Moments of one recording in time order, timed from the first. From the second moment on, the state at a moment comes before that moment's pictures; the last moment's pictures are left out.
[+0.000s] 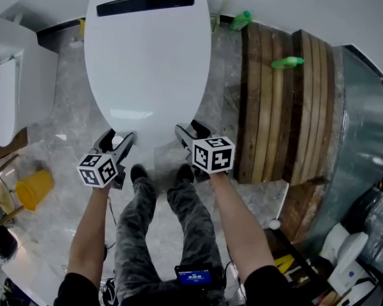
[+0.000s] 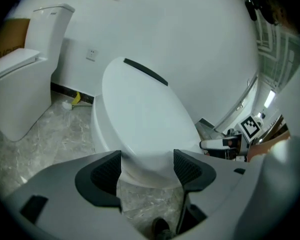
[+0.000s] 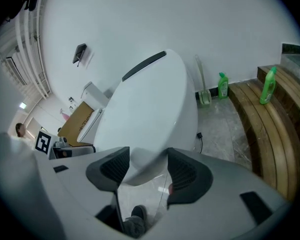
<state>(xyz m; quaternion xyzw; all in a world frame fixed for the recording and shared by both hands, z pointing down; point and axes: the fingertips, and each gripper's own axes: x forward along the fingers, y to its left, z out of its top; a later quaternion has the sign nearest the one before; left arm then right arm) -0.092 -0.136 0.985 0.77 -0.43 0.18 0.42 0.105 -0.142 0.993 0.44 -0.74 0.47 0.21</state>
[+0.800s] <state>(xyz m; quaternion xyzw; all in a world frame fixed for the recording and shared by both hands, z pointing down) -0.097 -0.126 0.880 0.81 -0.38 0.15 0.43 0.104 -0.137 0.884 0.40 -0.75 0.49 0.18</state>
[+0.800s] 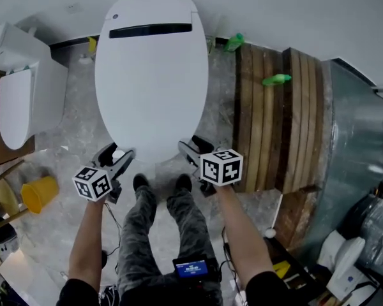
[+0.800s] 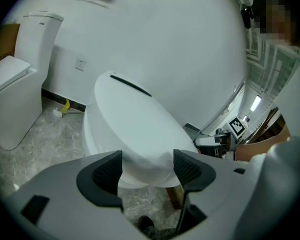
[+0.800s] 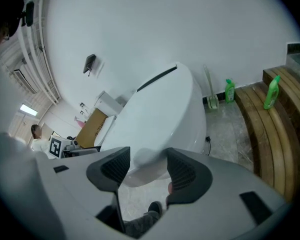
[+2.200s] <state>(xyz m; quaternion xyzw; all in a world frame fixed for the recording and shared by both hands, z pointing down) -0.097 -0.201 0.611 0.89 -0.35 0.08 0.28 0.105 -0.237 0.618 0.37 -0.79 0.49 0.03</state>
